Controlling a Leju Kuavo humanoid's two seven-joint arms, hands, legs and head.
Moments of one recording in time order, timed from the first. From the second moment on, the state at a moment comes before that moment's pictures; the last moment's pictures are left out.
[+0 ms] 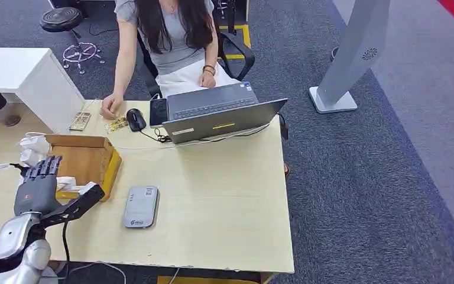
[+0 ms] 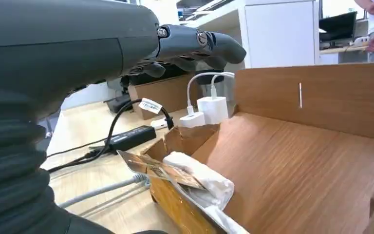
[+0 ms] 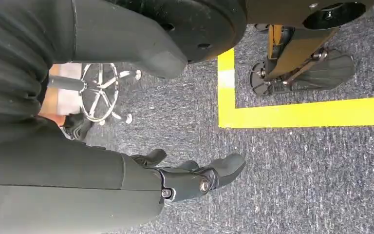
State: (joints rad) left arm -0.09 0.27 0.01 -1.43 -1.20 0.07 0.12; right arm -0.03 0.17 -0.61 -0.21 0.72 -0.14 -0.06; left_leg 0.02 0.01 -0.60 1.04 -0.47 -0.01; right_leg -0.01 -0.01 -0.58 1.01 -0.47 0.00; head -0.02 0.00
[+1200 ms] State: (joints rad) left arm -0.12 0.23 0.01 -1.35 -1.23 0.07 0.11; right arm -0.03 0.17 -0.61 -0.21 0.73 -0.14 -0.06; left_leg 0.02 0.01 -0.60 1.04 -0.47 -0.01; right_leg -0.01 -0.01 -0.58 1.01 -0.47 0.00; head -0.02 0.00
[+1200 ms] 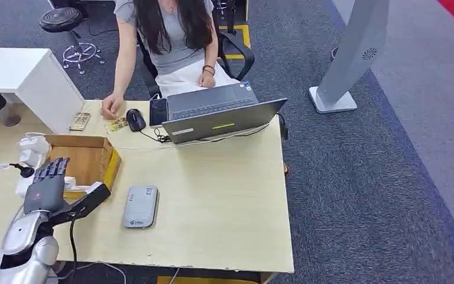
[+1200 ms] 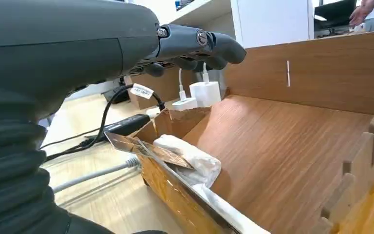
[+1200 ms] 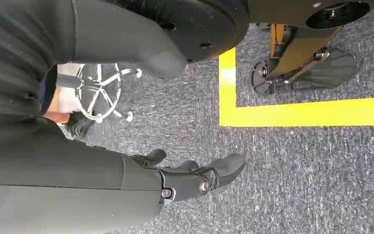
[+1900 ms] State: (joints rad) left arm -0.12 0.23 0.01 -1.35 -1.21 0.04 0.10; right arm -0.03 0.17 -0.62 -0.21 0.74 -0.14 -0.06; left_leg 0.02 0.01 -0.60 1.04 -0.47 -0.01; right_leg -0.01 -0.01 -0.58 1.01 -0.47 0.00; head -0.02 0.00
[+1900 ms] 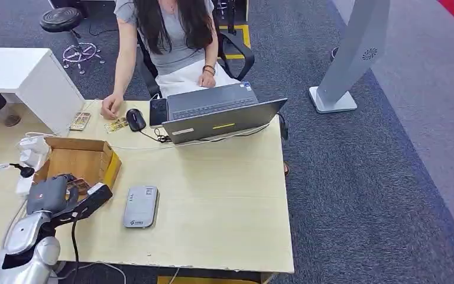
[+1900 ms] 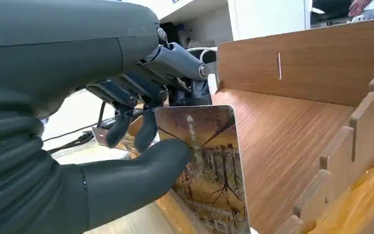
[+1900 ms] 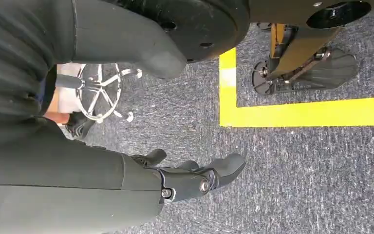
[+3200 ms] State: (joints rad) left arm -0.26 0.25 0.01 -1.29 -1.17 0.04 0.09; right arm -0.04 0.17 -0.64 -0.21 0.78 -0.13 -0.07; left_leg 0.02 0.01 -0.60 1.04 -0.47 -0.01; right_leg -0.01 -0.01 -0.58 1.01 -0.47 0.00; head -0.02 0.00
